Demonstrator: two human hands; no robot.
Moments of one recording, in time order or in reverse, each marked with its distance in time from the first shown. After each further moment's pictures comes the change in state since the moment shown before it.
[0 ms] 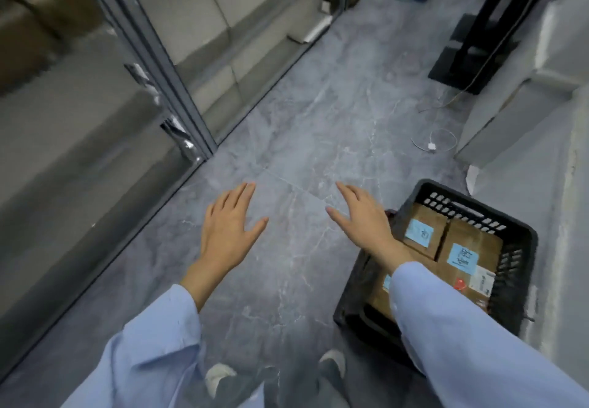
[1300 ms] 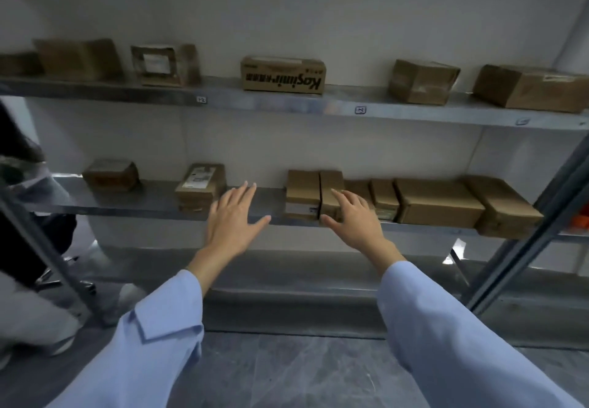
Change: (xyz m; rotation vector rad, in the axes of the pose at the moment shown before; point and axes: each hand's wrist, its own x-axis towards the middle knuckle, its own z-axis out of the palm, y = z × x) left_hand -0.239 -0.553 -0.393 0.215 0.591 -0.921; right_hand 0.054 -0.838 0.124 -0.144 -0.078 -1.092
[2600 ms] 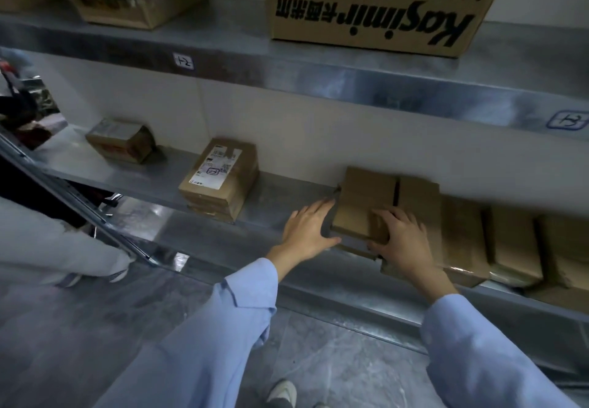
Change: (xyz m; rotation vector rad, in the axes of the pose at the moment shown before) left_hand 0.216 -0.033 0.218 -0.215 -0.385 -0.066; right_hand 0.246 0.072 0.156 -0.010 -0.247 -0.058
